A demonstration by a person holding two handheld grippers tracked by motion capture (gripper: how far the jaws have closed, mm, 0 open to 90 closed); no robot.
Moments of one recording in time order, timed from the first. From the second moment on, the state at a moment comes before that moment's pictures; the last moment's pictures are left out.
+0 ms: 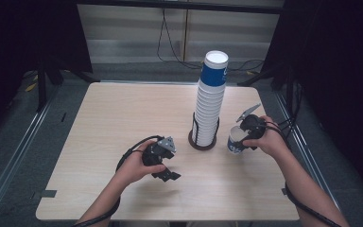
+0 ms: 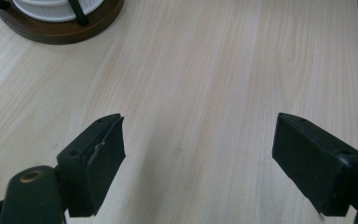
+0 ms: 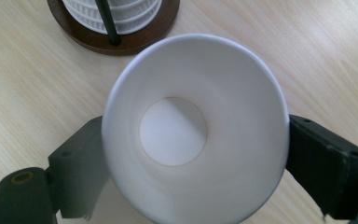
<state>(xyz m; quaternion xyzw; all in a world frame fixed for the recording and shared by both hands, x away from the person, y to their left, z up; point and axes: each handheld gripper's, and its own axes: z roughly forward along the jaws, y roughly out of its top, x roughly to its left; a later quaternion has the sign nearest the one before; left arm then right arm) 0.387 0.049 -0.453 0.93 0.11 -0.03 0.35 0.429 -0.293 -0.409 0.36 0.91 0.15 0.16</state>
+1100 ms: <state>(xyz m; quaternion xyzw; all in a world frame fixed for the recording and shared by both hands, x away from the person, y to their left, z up) 0.388 0.057 -0.452 0.92 0.13 -0.04 0.36 0.392 -0.314 -0.401 0.36 0.90 0.19 0.12</state>
